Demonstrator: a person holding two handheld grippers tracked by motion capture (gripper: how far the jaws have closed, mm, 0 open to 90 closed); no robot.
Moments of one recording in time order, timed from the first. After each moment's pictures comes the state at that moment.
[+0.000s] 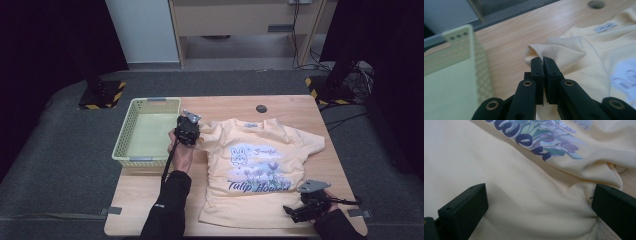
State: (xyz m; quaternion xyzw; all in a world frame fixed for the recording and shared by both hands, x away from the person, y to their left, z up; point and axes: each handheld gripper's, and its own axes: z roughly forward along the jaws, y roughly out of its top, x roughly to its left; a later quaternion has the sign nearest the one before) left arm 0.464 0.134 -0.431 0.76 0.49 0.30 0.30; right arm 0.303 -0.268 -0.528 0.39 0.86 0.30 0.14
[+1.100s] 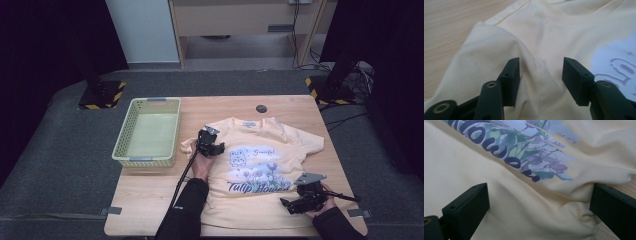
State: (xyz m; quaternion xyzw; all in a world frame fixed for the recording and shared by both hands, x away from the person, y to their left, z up) left arm 0.485 0.077 -0.523 0.79 0.47 0.20 0.33; right arm 0.321 -0.259 -0.522 0.41 0.85 0.29 0.15
